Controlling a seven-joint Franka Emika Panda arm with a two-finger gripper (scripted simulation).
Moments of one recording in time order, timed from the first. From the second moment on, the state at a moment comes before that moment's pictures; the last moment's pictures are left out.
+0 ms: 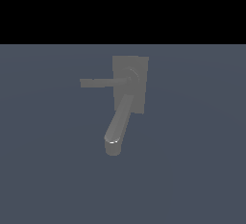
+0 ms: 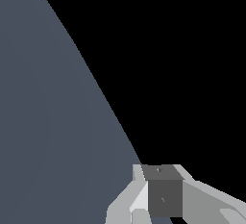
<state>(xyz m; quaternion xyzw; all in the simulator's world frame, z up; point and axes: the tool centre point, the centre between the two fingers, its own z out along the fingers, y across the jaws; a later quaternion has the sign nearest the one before) -0.208 0.088 0.697 0.69 -0.01 0.35 0.63</state>
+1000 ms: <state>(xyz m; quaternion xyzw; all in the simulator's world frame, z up) -0.108 0.257 0.614 0.38 0.22 0.33 0.84</state>
